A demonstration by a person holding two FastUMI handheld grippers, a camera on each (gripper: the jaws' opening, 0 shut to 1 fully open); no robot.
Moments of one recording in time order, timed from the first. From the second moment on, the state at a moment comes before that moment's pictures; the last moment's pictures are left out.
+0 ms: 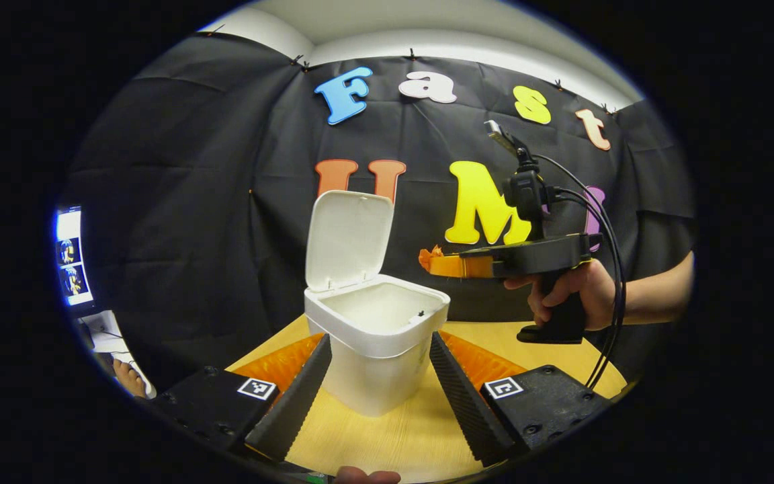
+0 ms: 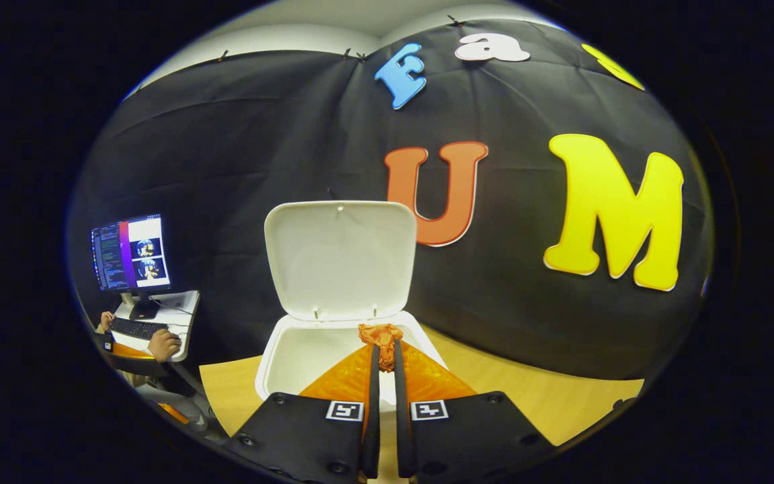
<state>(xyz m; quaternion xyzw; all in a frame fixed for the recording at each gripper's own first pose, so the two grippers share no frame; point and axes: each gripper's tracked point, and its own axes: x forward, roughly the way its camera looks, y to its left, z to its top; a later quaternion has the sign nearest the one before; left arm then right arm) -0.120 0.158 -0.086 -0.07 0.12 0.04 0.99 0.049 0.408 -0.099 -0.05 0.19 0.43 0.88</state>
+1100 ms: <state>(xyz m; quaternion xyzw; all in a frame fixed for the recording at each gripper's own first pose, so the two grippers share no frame) -0.118 0.150 -0.095 -0.06 0.12 0.03 0.99 0.039 0.402 -0.082 -0.03 0.16 0.41 0.90</state>
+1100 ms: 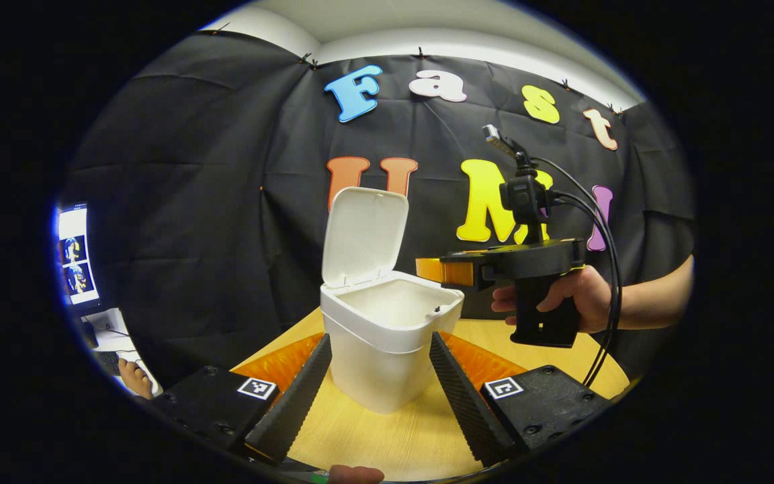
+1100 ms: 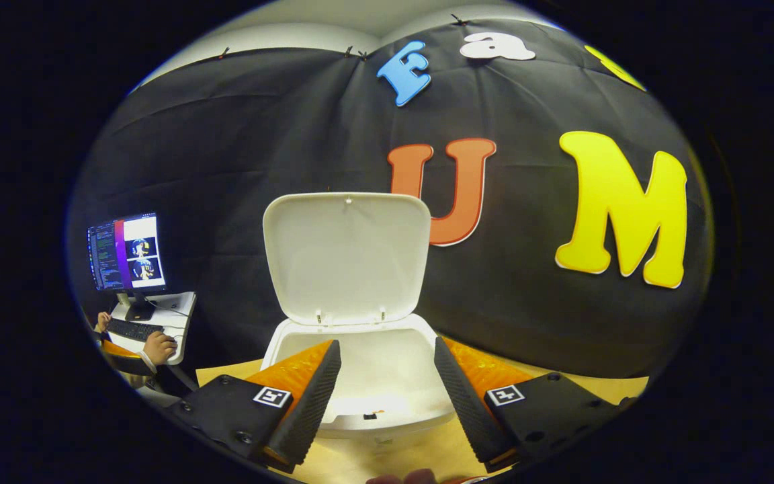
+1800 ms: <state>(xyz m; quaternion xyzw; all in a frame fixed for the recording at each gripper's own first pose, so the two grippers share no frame) -0.086 0.010 -0.123 -0.03 0.12 -0.14 0.98 0.047 0.137 -0.049 0.00 0.12 0.21 0.97</state>
